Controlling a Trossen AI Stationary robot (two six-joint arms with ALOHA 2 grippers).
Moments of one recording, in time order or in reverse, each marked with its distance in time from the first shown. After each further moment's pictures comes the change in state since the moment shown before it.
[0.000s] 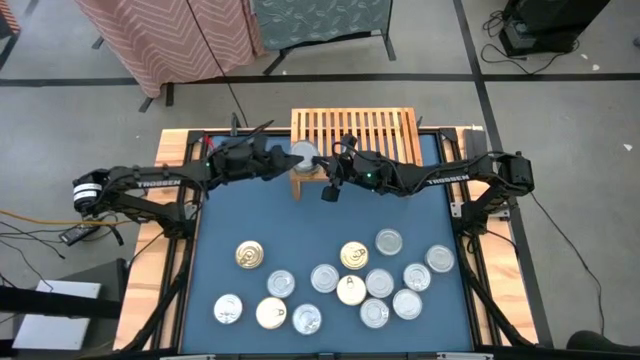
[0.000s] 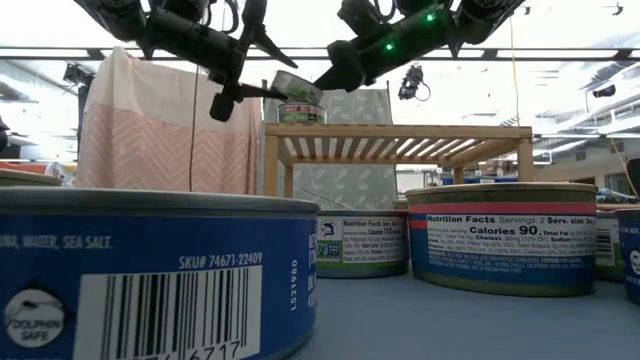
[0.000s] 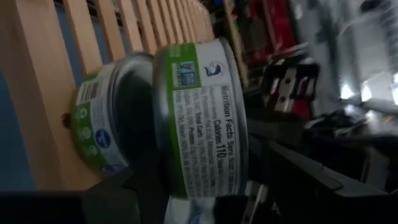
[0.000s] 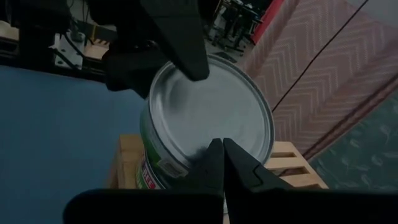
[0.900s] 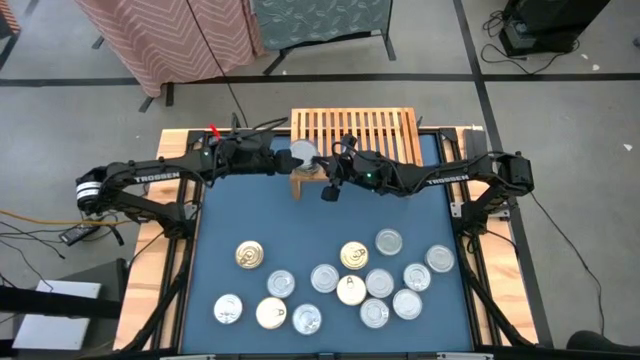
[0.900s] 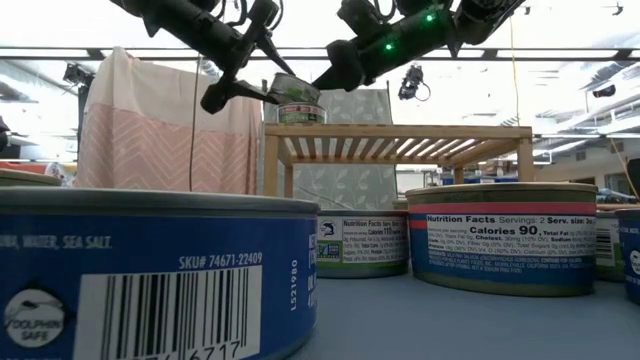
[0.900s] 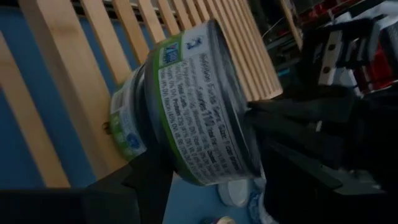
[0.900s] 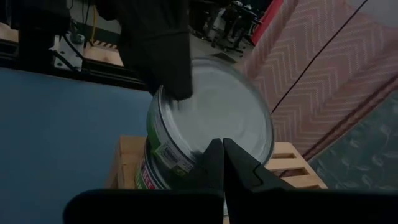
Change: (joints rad) left arm 0.002 0.033 0.179 -0.371 -0.020 0.216; right arm 0.000 0.000 0.000 0.013 0.000 0.000
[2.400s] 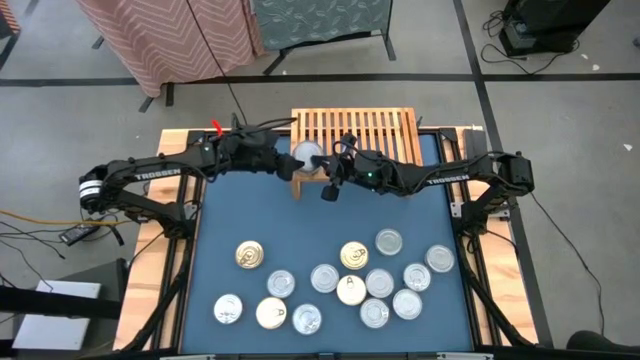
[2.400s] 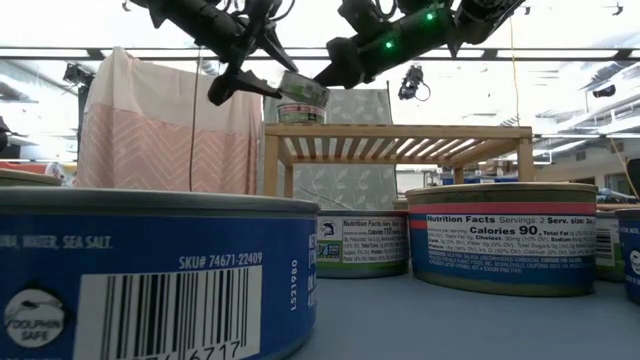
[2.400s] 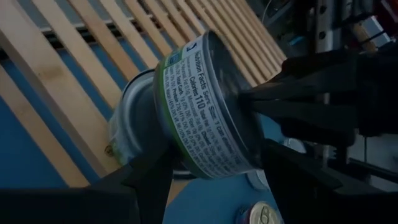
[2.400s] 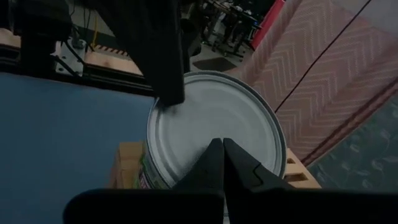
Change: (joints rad) left arm -0.002 0.029 0.082 -0.080 0.019 0.255; right arm -0.006 0.000 0.000 0.011 -0.003 -0.009
